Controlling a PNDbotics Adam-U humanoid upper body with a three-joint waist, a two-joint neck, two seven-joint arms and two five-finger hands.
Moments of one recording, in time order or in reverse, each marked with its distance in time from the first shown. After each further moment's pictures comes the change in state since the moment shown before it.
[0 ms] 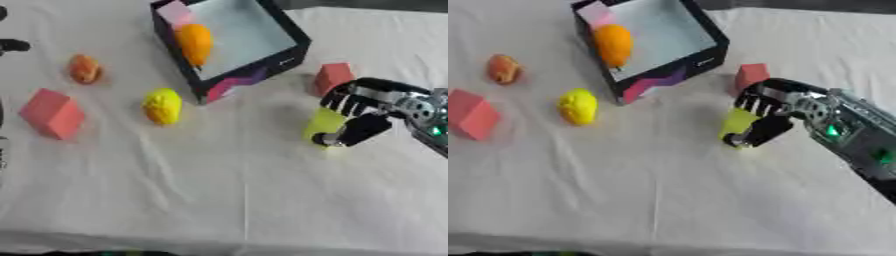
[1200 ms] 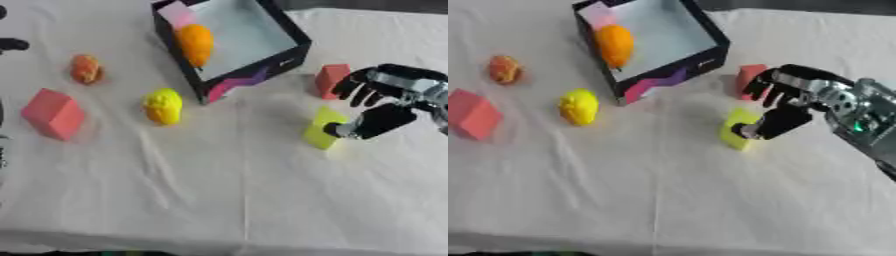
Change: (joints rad) left arm 0.001 0.000 0.001 0.000 -0.005 0.003 0.007; right arm 0.028 -0.071 -0.051 -0.117 -0.140 0.079 -0.085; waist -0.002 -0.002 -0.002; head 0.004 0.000
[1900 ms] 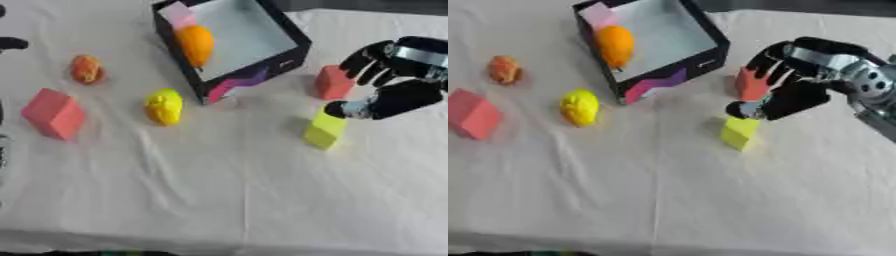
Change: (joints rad) left arm 0.000 0.000 0.006 0.000 -0.001 -0.004 0.005; right arm -0.025 -0.058 -0.044 -0.128 -0.126 0.060 -0.046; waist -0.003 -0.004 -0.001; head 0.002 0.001
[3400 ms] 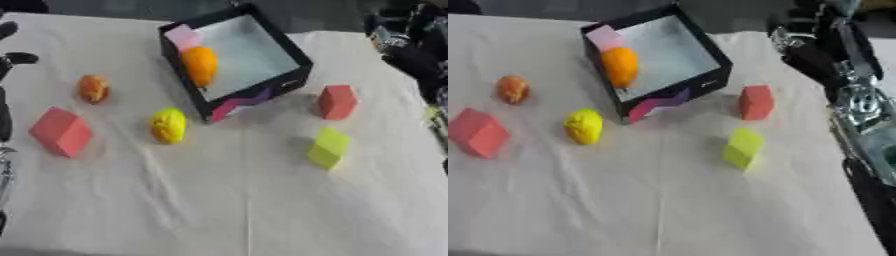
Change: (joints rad) left arm -0.007 -0.008 0.006 0.000 0.001 -0.006 0.005; right arm 0.028 0.260 -0.289 0.210 -0.229 -0.354 -0.453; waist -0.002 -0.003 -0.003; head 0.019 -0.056
